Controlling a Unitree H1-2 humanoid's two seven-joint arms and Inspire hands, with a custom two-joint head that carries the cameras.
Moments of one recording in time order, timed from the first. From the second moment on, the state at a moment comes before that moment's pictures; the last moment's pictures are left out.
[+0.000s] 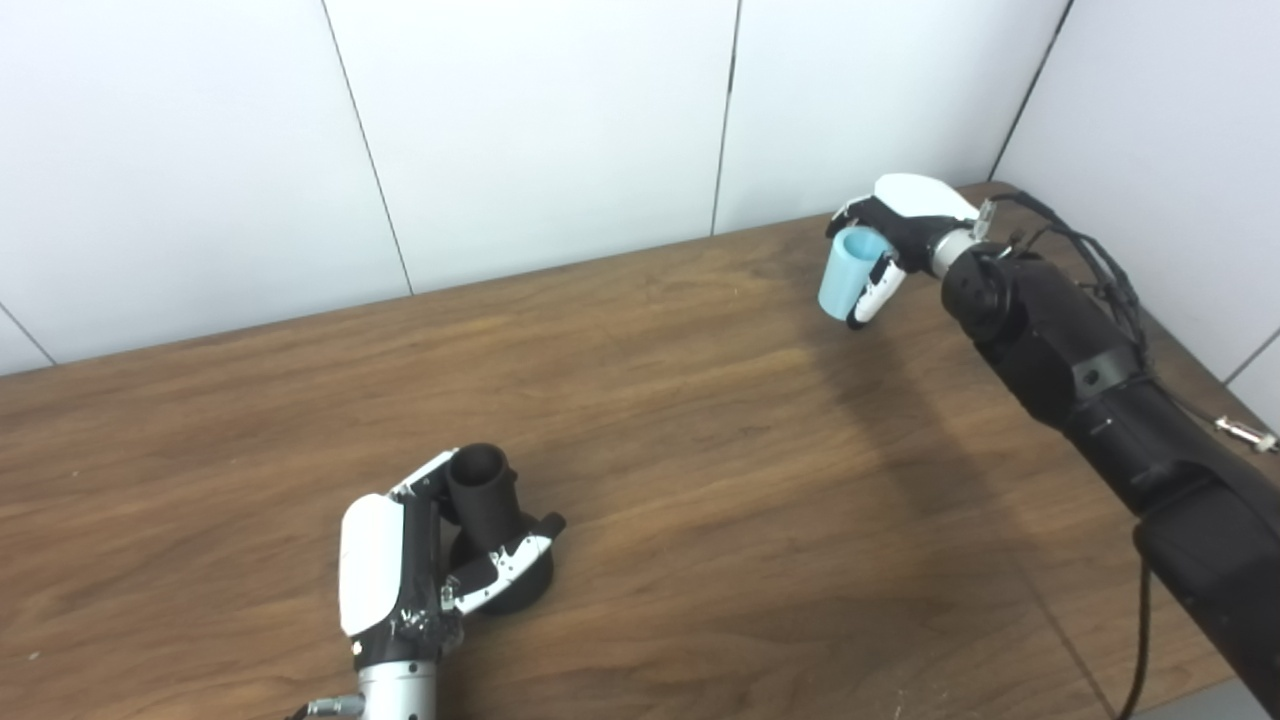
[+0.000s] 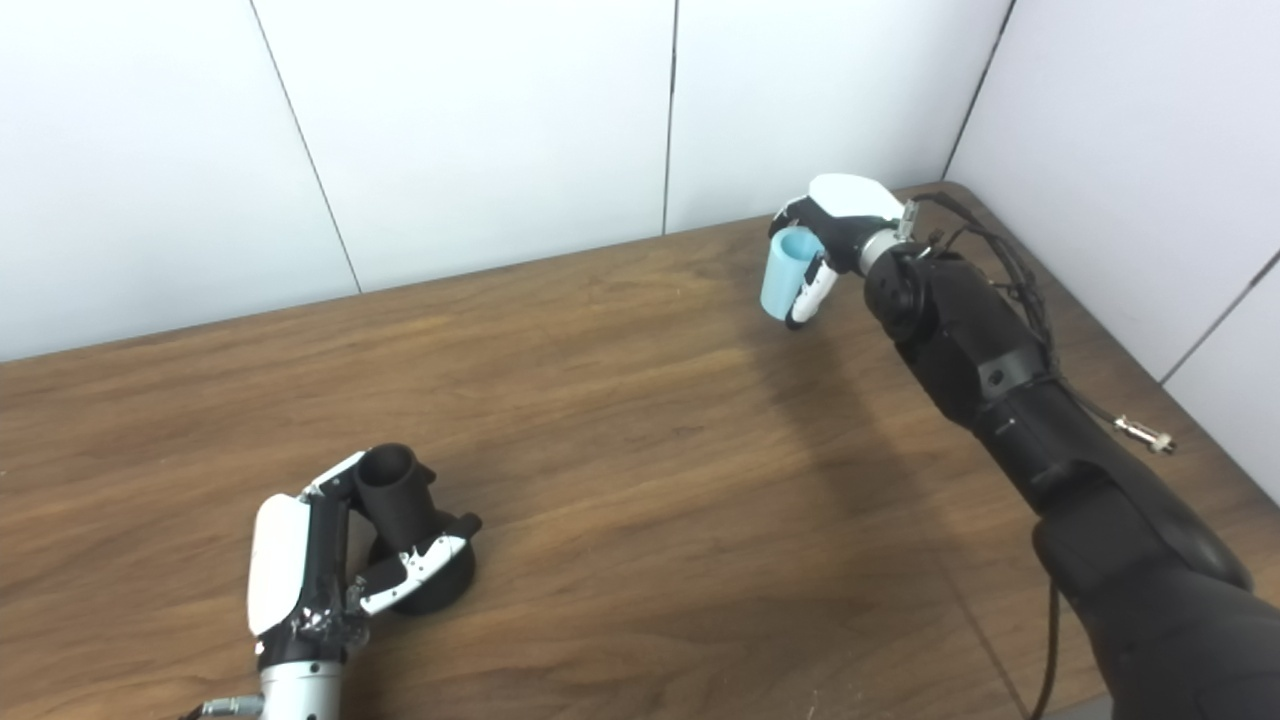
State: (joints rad) left arm -0.02 0.00 -0.35 -0.05 0.71 -0.09 0.29; right arm -0.59 -0.70 0.23 0.46 -0.69 0.22 0.20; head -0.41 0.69
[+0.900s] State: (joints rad) left arm -0.02 0.00 -0.36 -0.05 0.74 -0.08 0.29; right arm -0.55 -0.71 0.21 0.42 -0.72 0.18 0.11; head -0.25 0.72
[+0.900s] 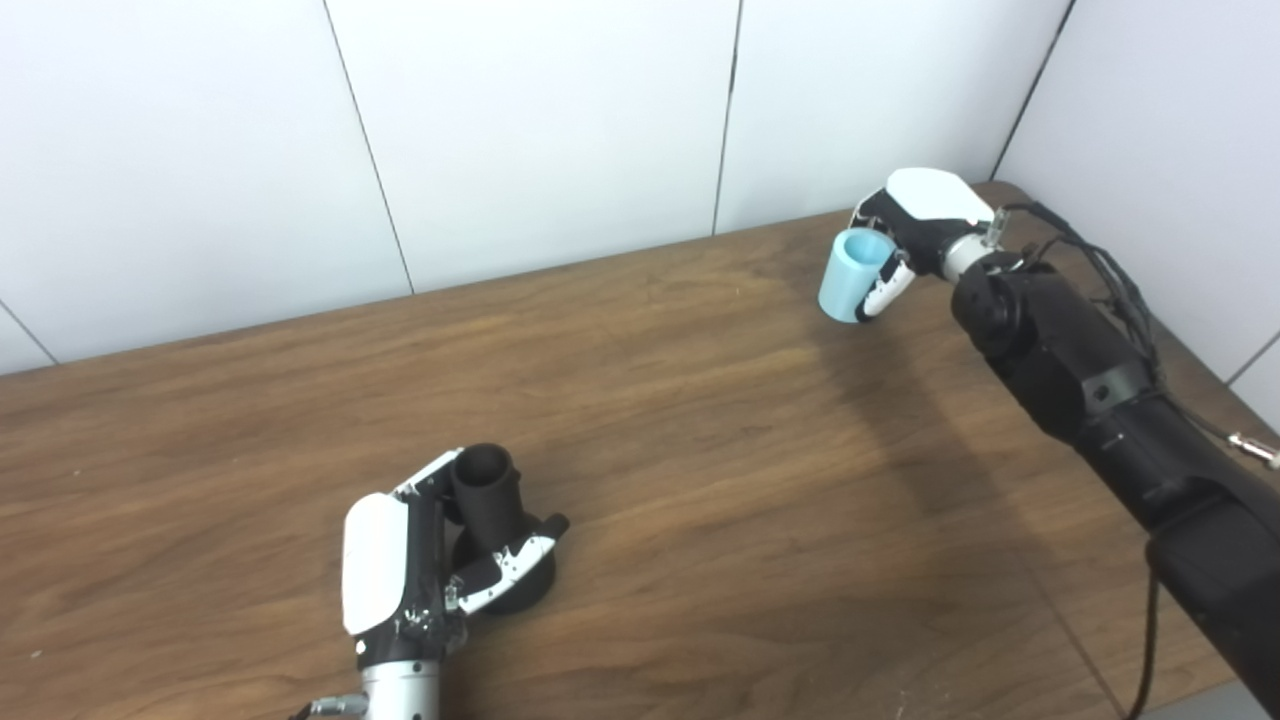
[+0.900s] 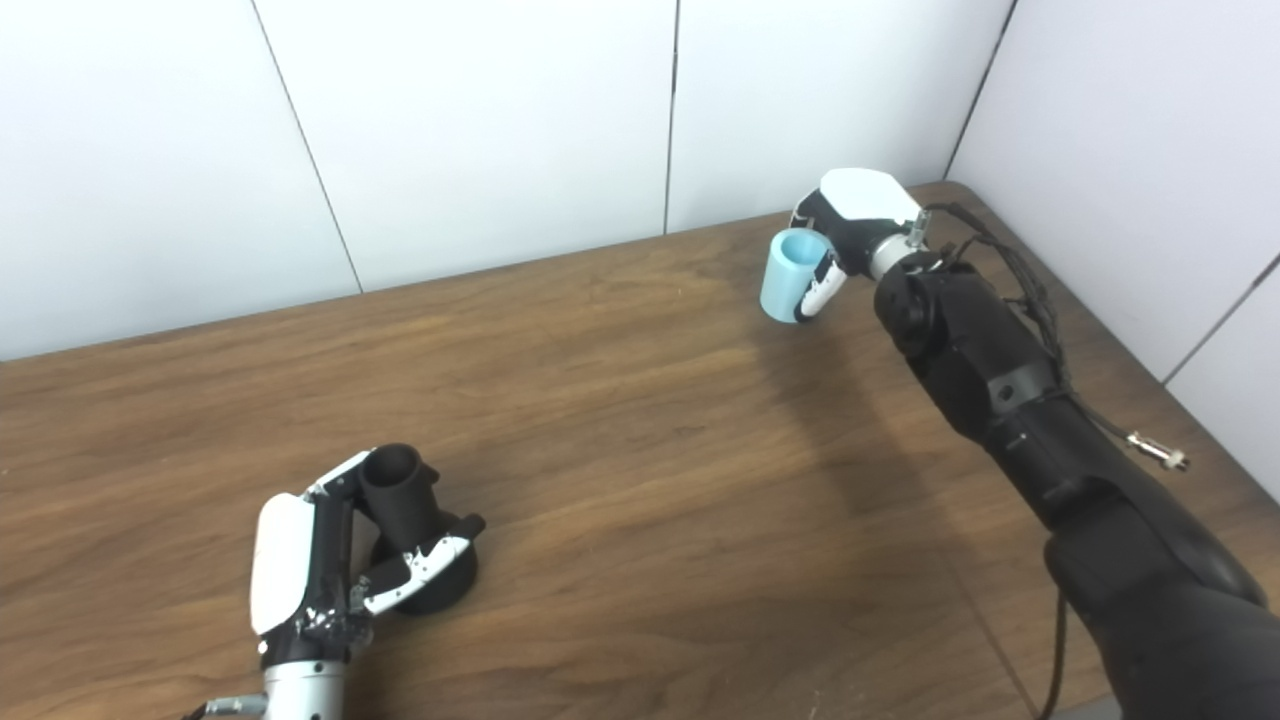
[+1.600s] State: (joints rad) left arm -0.02 -0.02 -0.40 -0.05 0.82 -0.03 0.32; right arm -0.44 -0.66 0.16 -0.30 -0.73 0.22 0.29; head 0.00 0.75
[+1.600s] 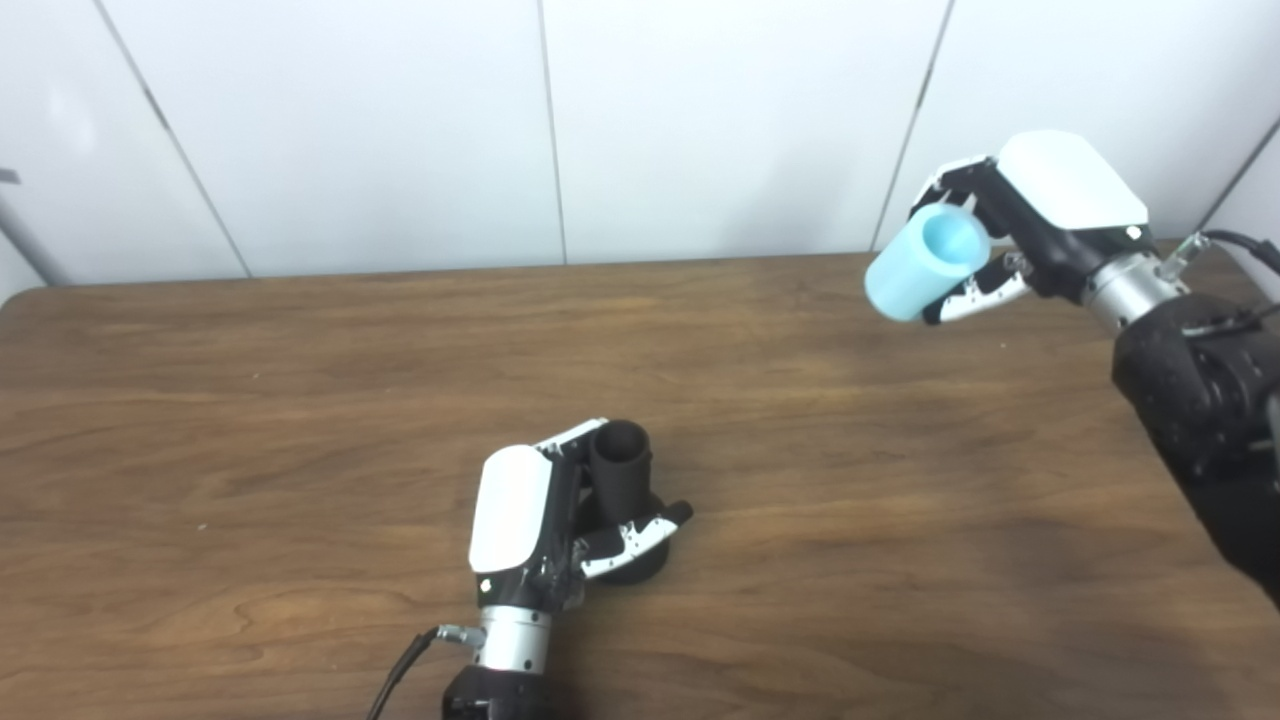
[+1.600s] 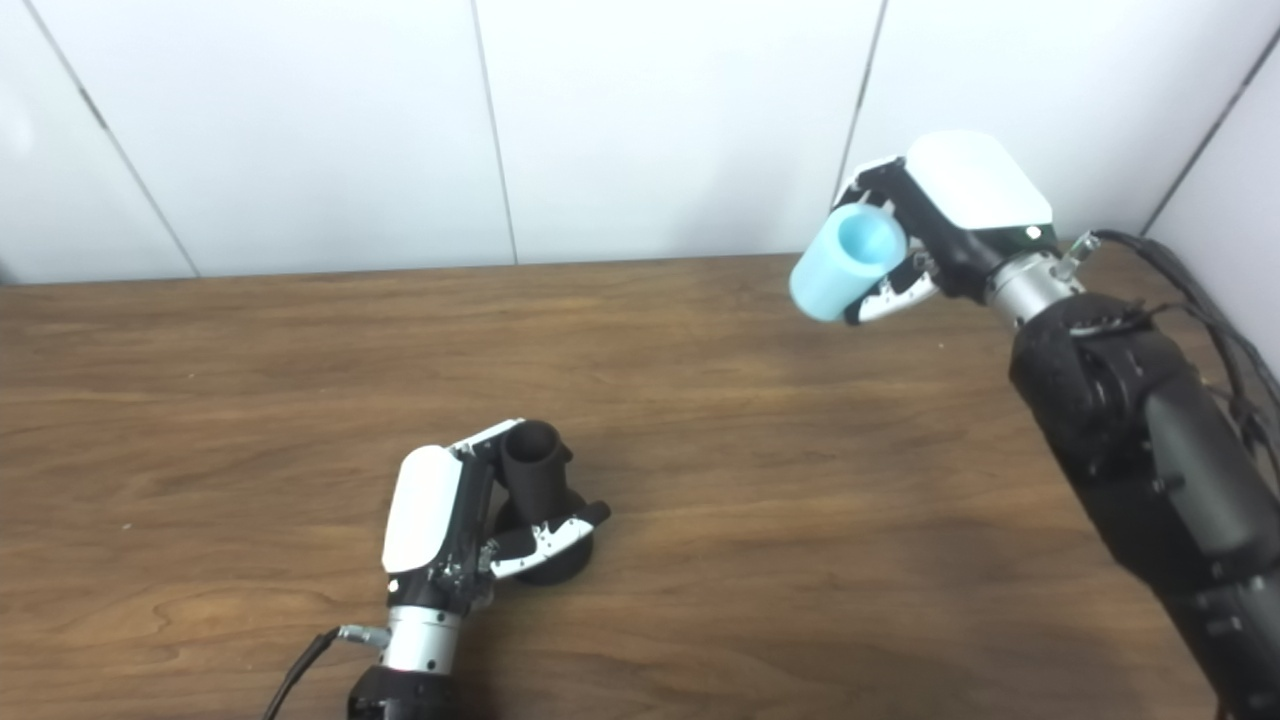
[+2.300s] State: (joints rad) left arm -0.02 -0.02 -0.41 -0.05 0.83 0.00 0.35; right arm -0.42 -0.49 0.15 -0.59 -0.66 0.23 0.48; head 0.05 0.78
